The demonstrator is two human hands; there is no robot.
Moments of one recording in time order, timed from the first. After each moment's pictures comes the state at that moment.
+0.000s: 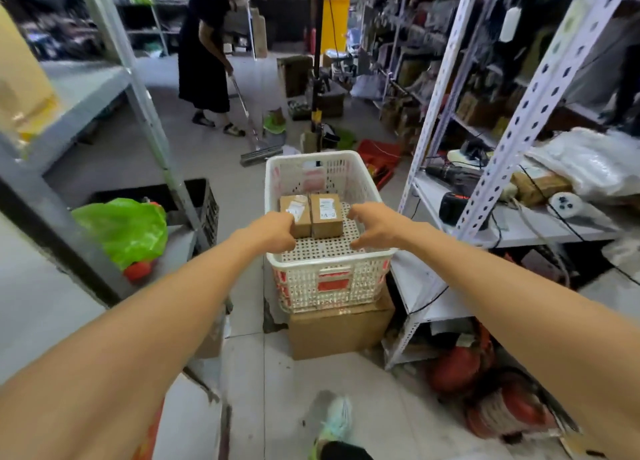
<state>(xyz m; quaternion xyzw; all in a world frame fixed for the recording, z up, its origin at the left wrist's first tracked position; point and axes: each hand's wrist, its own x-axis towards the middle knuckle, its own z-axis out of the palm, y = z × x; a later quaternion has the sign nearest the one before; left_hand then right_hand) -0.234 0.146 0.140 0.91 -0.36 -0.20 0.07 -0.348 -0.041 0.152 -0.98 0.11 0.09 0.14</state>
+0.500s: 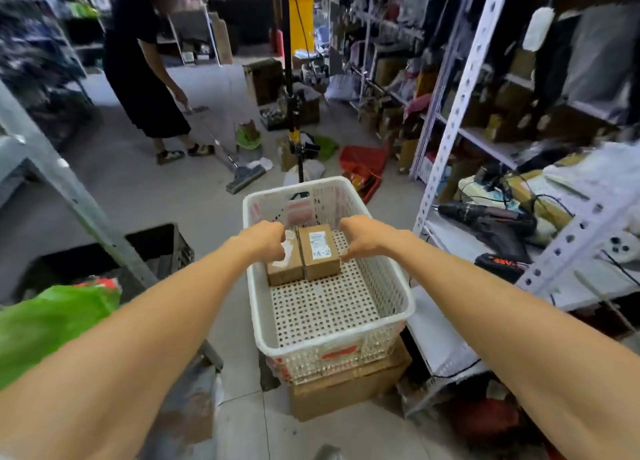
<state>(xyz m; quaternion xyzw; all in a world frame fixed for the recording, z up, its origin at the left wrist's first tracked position) -0.044 0.018 0.139 0.90 -0.39 -0.19 -0.02 -0.164 -0.154 0.128 -0.96 0.17 0.13 0.16</state>
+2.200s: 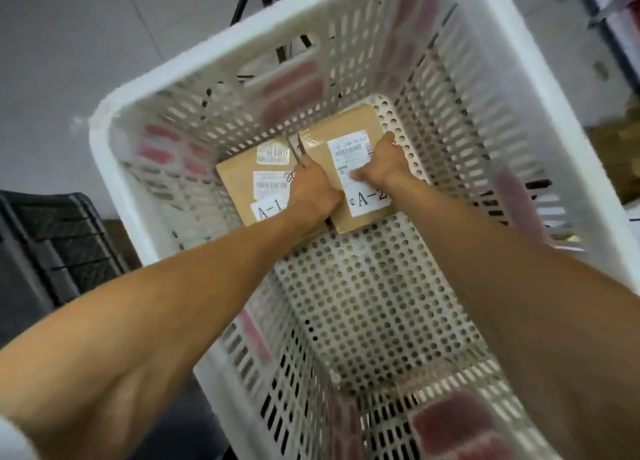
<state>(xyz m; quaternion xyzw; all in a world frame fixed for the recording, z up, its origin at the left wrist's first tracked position) 0.250 -0.248 -0.307 0.86 -0.21 -0.44 0.14 0.175 -0.358 -0.324 -0.68 0.58 0.16 0.41</state>
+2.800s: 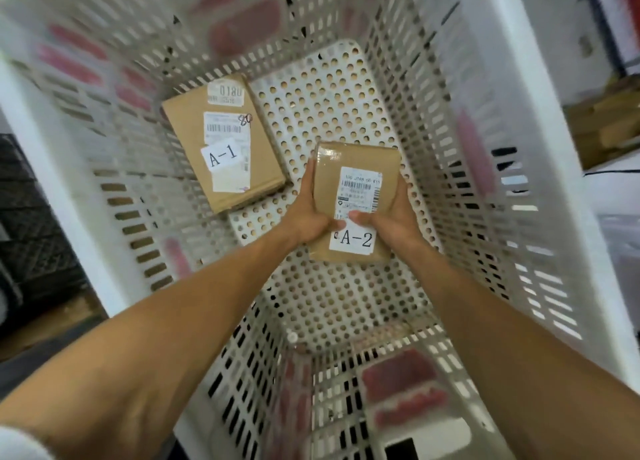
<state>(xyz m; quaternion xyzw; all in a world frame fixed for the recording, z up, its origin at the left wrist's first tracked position) 0.143 -0.188 -0.343 0.73 -0.15 -0.60 0.30 0.001 -0.281 -0.344 -0.53 0.59 0.02 0.60</state>
